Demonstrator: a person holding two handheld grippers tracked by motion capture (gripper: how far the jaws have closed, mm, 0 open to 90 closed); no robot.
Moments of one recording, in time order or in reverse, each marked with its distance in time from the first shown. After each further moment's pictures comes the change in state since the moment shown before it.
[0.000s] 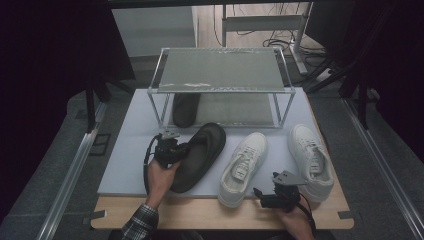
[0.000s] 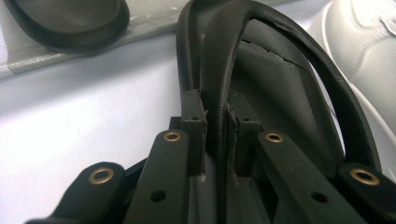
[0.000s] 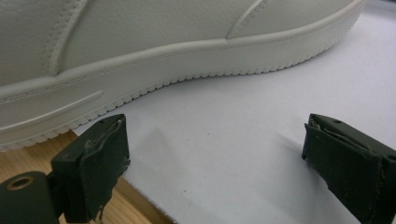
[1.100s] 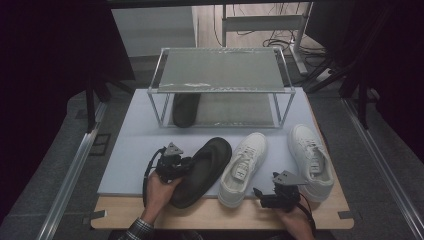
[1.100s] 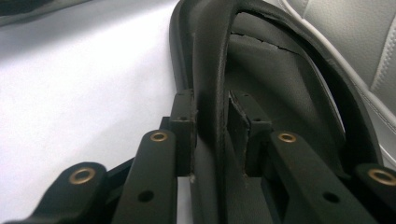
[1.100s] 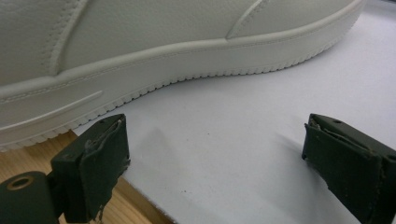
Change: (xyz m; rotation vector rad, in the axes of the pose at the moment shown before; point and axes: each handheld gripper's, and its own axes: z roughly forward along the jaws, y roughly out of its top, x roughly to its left) left arm -0.021 -0.036 -0.006 0.057 -0.099 0.111; right arm 0.000 0.000 0.000 -0.001 0.001 -0.001
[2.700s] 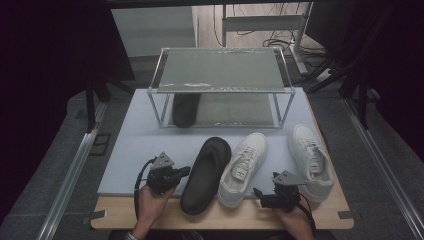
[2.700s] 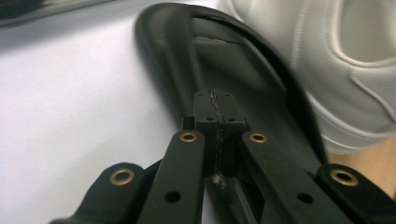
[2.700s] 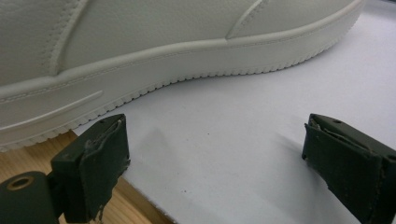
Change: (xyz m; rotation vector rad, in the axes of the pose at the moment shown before) left arm -0.021 -0.024 -0.038 -0.092 -0.095 0.021; right arm 0.000 0.000 0.000 0.000 0.000 0.000
